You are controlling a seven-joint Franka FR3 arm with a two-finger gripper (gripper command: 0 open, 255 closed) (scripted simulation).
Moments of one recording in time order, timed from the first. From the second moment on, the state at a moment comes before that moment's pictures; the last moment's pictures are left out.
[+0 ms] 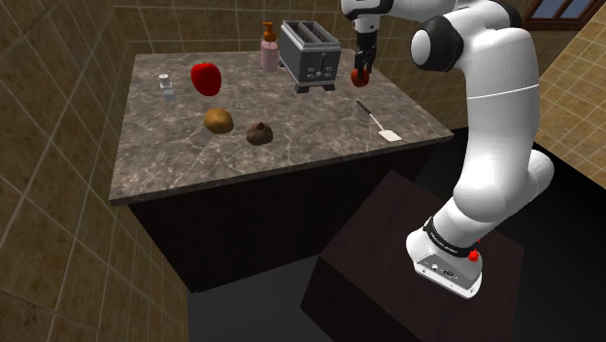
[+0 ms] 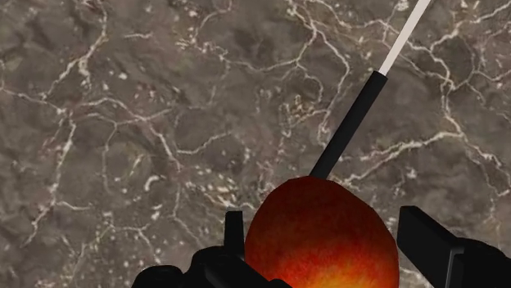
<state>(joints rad) -0.33 0.67 -0.36 -1.17 0.05 1.61 -0.71</state>
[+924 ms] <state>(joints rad) -0.36 0.69 -0.37 -0.95 0.05 1.41 -0.73</state>
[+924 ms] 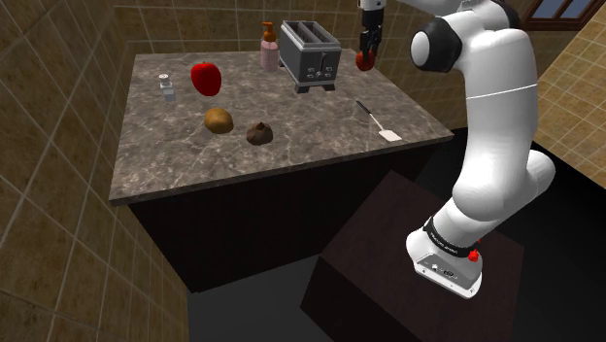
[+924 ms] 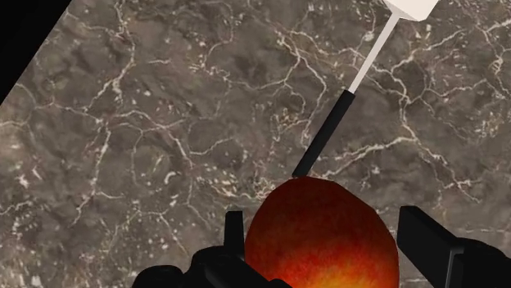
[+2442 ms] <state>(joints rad) 0.01 0.28 -0.28 -1.50 -0.01 1.52 -0.33</state>
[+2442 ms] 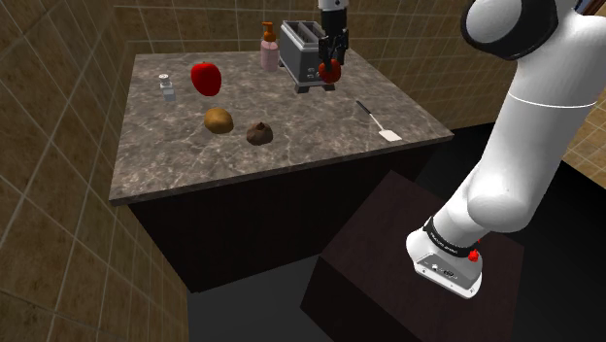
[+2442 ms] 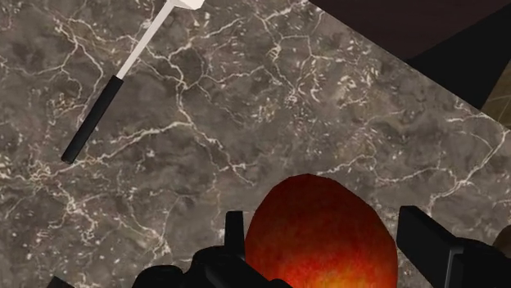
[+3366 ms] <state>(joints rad) 0.20 0.25 -0.16 -1.54 0.03 1.52 -0.02</state>
